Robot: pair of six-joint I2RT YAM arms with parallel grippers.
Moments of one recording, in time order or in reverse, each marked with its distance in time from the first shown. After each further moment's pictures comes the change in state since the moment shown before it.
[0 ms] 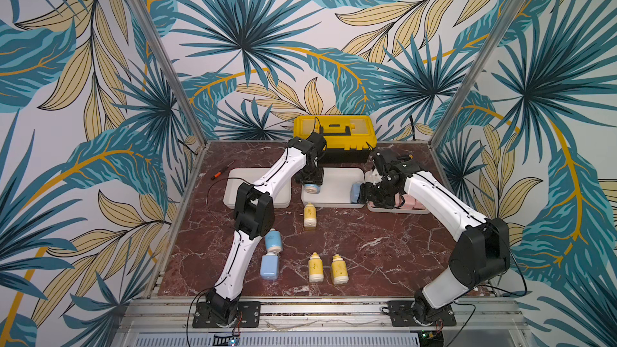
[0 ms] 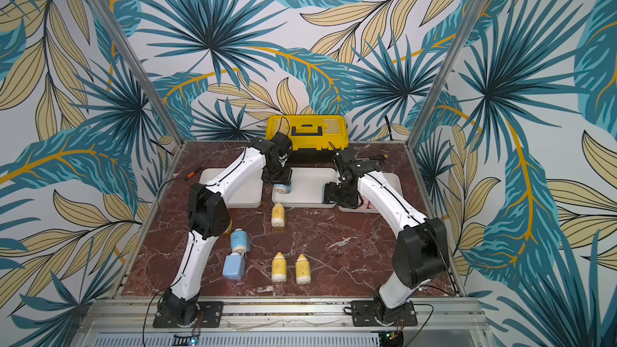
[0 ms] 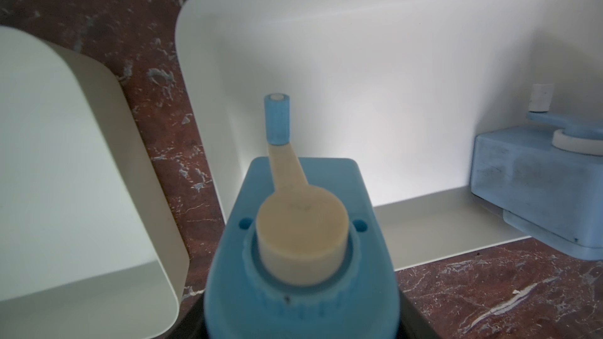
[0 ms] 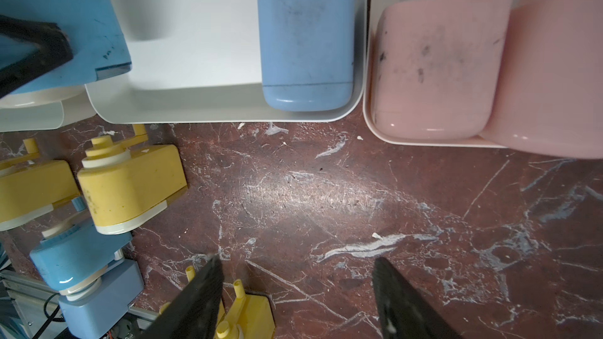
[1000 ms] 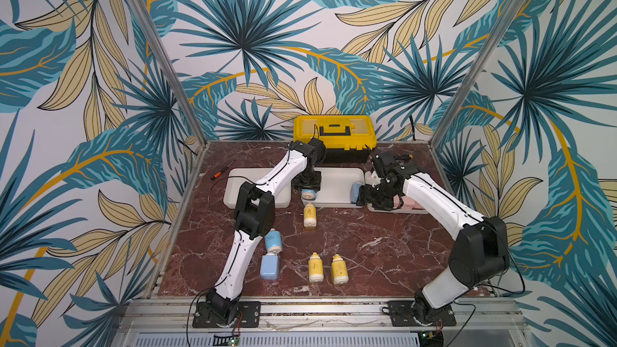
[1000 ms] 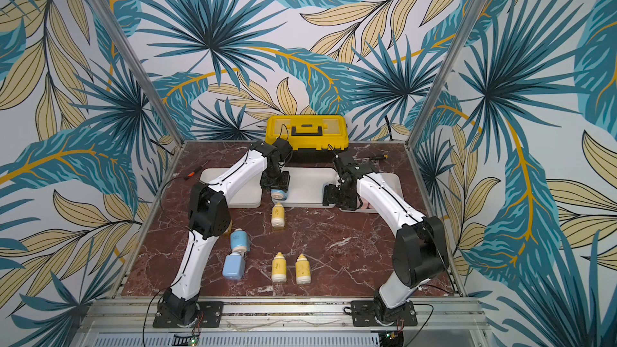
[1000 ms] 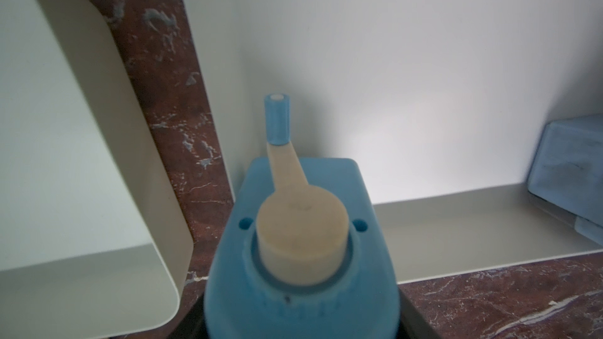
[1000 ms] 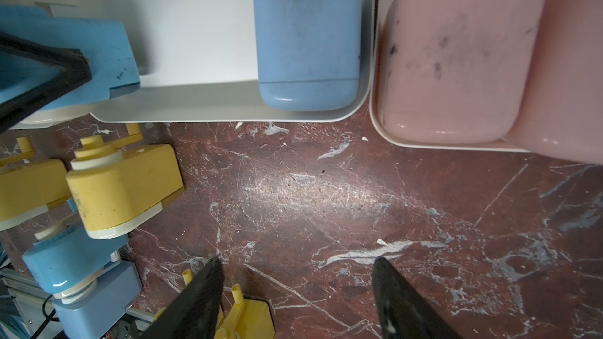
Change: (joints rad) left arm 0.000 0.008 -0.067 -0.017 -0.024 -0.040; right arm 0.000 0.005 -0.040 0.039 -0.015 0.000
